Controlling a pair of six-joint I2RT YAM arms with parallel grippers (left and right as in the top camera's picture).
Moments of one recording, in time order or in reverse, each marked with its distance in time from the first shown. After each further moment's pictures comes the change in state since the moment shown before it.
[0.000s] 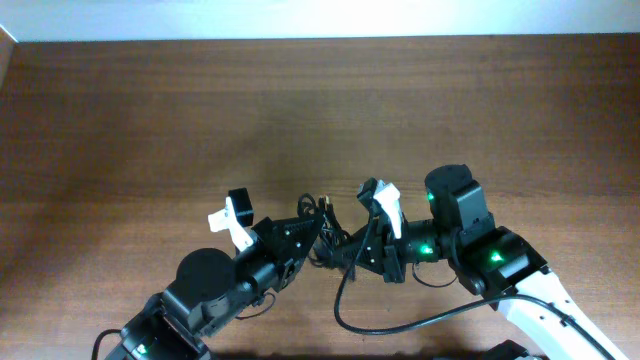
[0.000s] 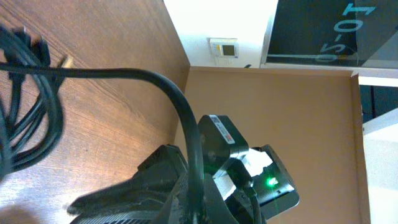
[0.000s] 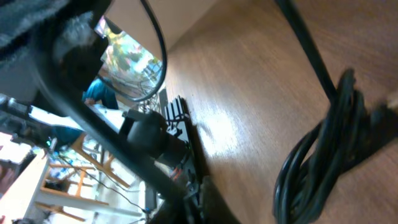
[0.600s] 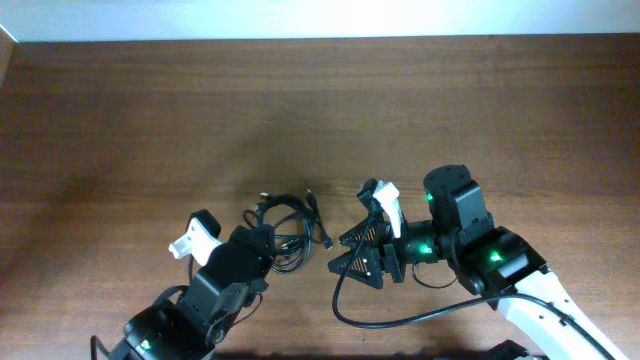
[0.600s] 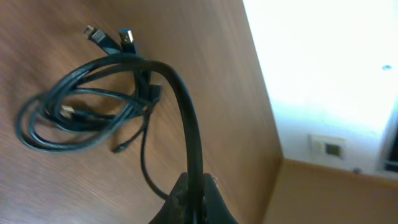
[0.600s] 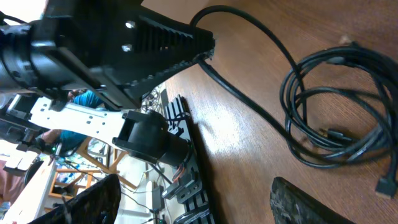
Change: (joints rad) left arm 0.002 0.024 0.002 -0.394 -0.396 -0.034; right arm 0.003 0.002 0.000 -0.010 0.009 0.043
